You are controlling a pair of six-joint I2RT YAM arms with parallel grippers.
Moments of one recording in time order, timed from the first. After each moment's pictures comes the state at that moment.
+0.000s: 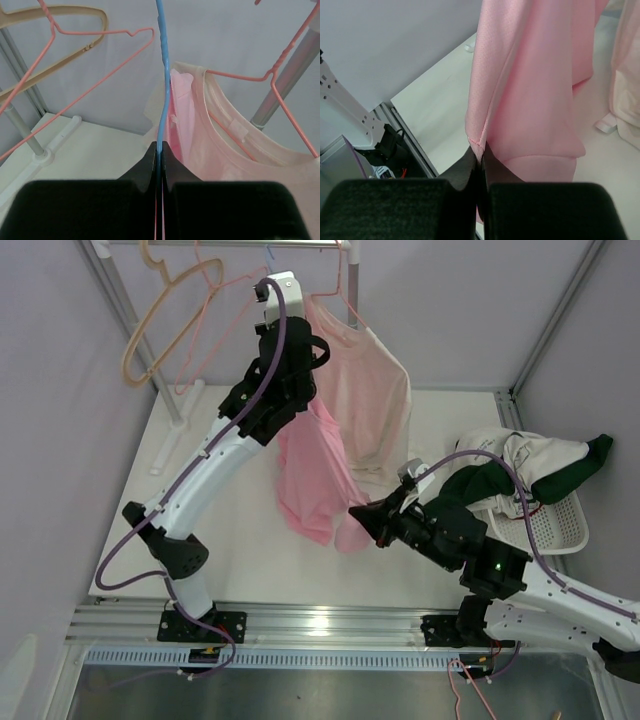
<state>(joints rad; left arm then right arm) -0.76 1.77 2.18 -0.38 -0.97 -0.09 1.14 0.75 0.80 -0.11 0.23 0.34</state>
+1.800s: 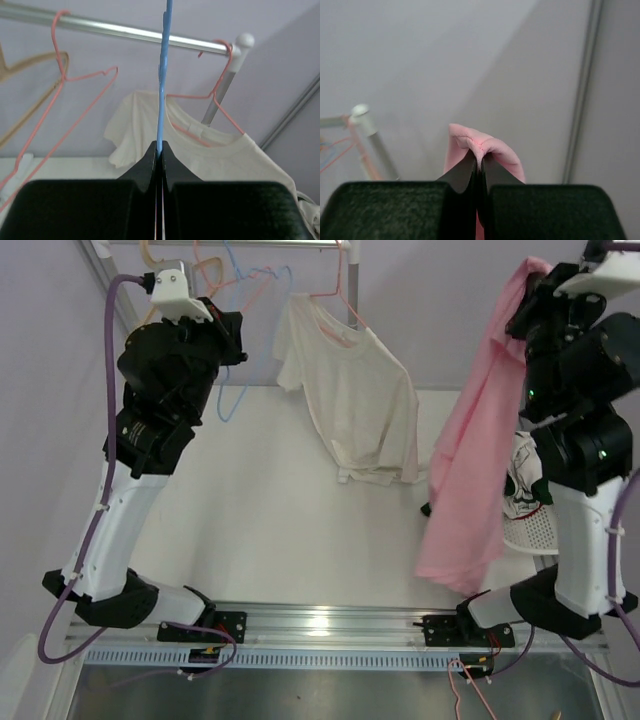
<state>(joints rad) -0.55 1.38 1.99 -0.48 -0.36 -0.20 0.50 1.39 2.32 -0.57 0.52 -0.07</state>
